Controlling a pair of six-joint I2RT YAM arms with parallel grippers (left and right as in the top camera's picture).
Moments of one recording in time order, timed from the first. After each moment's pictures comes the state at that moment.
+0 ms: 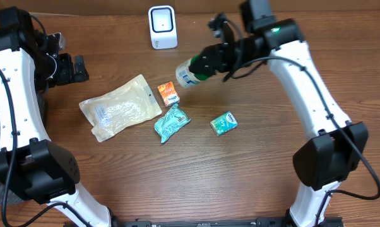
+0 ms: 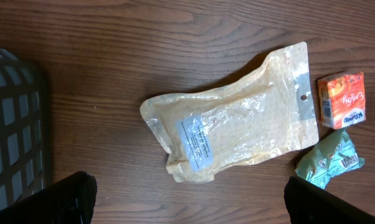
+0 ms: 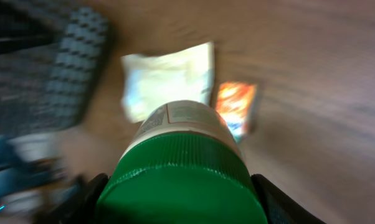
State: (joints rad) left arm 0.31 1.94 2.00 -1.42 0.16 0.12; right arm 0.33 1.99 1.96 -1.05 -0.68 0.04
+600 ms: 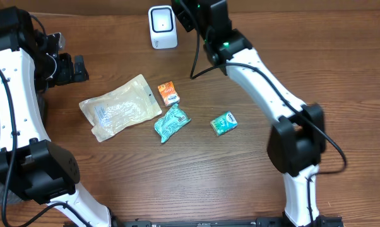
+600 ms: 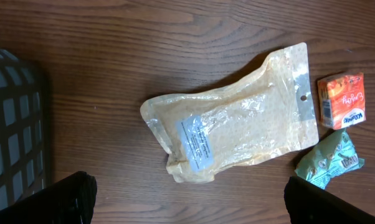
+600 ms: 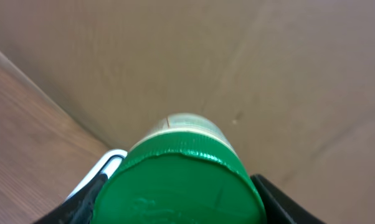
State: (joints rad) left arm 0.31 1.94 2.00 -1.42 0.16 0.12; right arm 0.48 2.20 1.96 0.01 0.08 -0.37
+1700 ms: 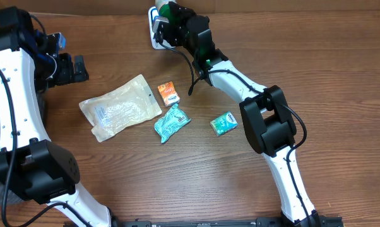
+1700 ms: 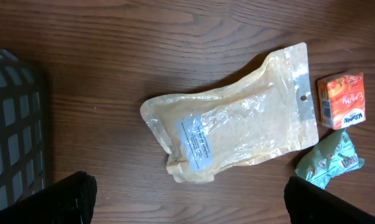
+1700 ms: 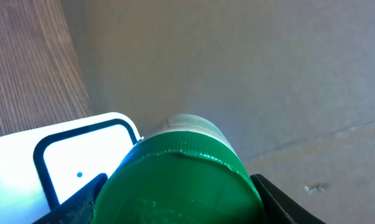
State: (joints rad) left arm 0.31 1.94 2.00 -1.42 0.16 0.12; right arm 0.49 2.50 1.96 0.41 -0.05 -1.06
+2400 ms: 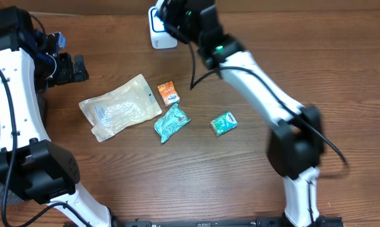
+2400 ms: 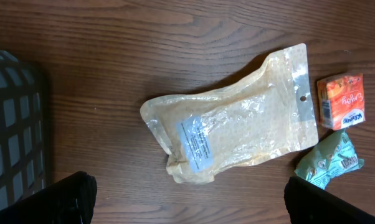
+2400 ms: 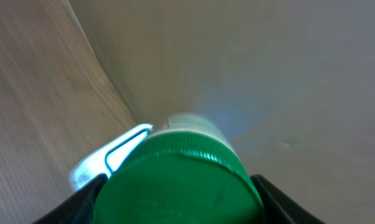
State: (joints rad) left arm 0.31 1.94 2.00 -1.42 0.16 0.12; right arm 0.51 2.13 1.96 -0.18 -0.03 -0.61
